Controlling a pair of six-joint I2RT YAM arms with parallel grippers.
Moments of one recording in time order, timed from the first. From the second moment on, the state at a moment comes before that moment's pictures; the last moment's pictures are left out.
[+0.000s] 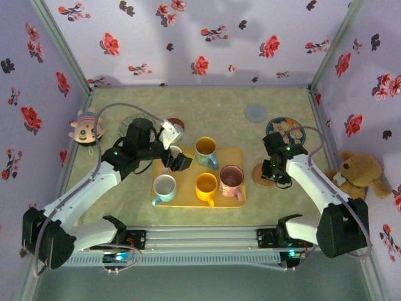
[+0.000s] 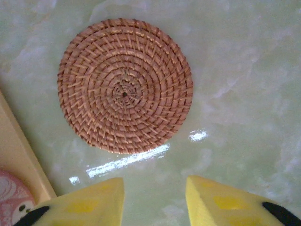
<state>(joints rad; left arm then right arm) -0.61 1.14 0.92 -0.32 0.51 0.14 0.27 1.23 0.83 -1.02 0.11 0.59</state>
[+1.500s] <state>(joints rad) -0.73 1.39 0.93 -0.15 0.45 0.12 0.22 1.66 0.95 -0.80 0.10 0.56</state>
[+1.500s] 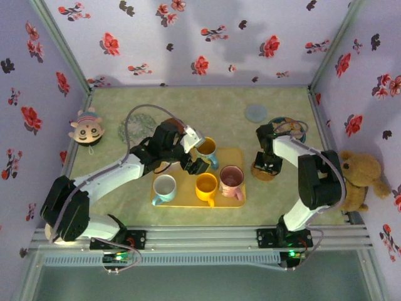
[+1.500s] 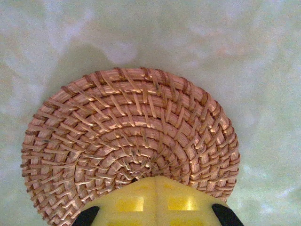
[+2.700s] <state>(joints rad) -0.59 1.43 1.05 -0.24 0.44 0.13 0.23 2.04 1.46 -0.78 -0.03 0.47</state>
